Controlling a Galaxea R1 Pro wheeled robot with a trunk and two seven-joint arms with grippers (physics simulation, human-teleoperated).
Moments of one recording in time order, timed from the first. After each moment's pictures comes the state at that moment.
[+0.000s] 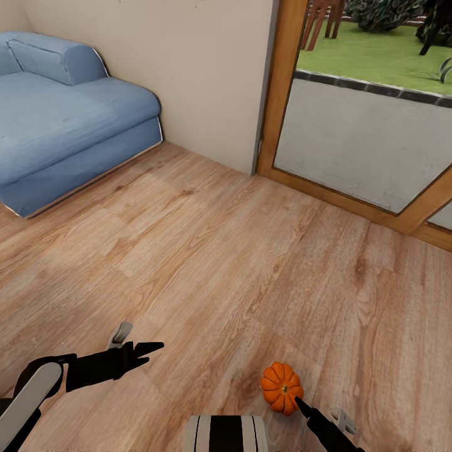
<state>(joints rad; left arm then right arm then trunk) -0.25 0.41 -0.09 -1.43 1.21 0.99 -0.20 -0.41 -0.14 0.18 -0.18 -0.99 -0.07 0.59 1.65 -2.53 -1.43</state>
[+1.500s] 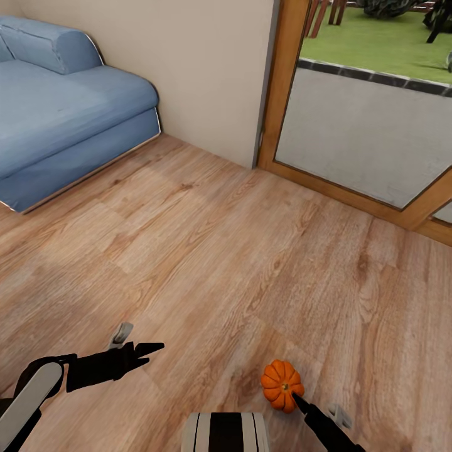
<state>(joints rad) -0.25 0.41 -0.09 -1.43 1.21 0.99 -0.19 -0.41 -0.14 0.18 -0.19 -0.99 -0.08 0.65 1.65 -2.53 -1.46</state>
